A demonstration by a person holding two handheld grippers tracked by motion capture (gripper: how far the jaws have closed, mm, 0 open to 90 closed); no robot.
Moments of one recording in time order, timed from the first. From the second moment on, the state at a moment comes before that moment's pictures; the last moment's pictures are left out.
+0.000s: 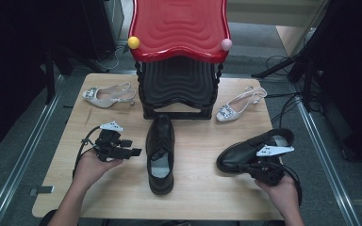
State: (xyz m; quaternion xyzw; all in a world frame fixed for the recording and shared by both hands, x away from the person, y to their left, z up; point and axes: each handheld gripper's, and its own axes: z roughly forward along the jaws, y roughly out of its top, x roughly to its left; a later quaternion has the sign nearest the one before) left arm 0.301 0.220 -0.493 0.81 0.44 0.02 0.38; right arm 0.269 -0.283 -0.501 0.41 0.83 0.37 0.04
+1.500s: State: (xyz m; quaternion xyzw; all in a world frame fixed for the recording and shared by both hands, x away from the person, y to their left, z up) left arm 0.303 0.211 -0.502 0.82 0.44 0.01 0.36; right arm 0.320 -0.303 -0.453 0.49 0.77 0.40 0.12
